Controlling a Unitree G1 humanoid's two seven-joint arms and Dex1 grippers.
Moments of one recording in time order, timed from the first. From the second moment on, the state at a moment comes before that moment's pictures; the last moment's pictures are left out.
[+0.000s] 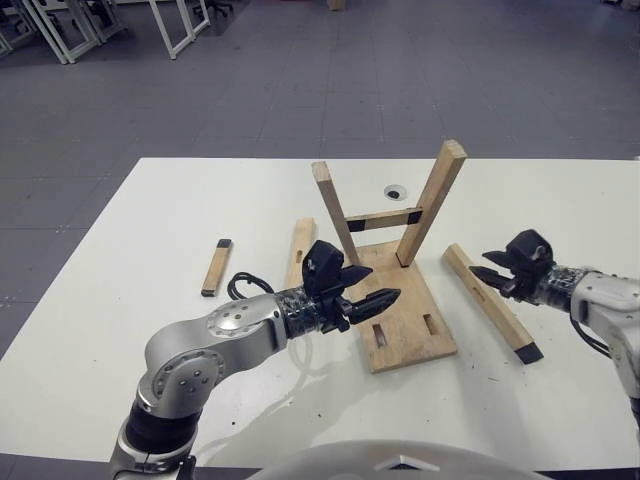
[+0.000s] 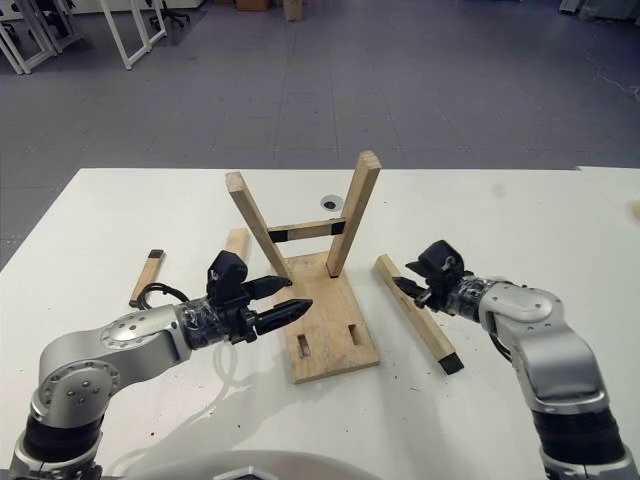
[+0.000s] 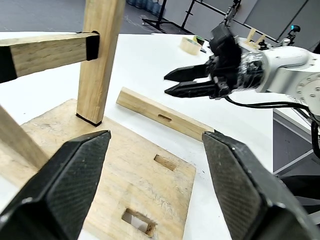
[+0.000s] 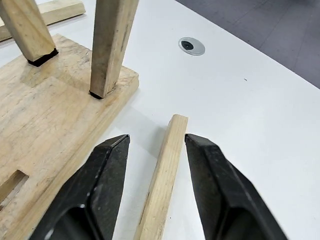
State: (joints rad) left arm -0.11 0.44 -0.14 -0.72 -1.04 1.00 -0.10; right arm -0.05 -0.75 -0.12 -0.42 0.29 0.77 0.67
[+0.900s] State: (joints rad) left arm -0.17 0.37 -0.19 -0.69 -0.90 0.98 -0.14; right arm 0.11 -0.79 -0.10 -0.23 0.26 0.69 0.71
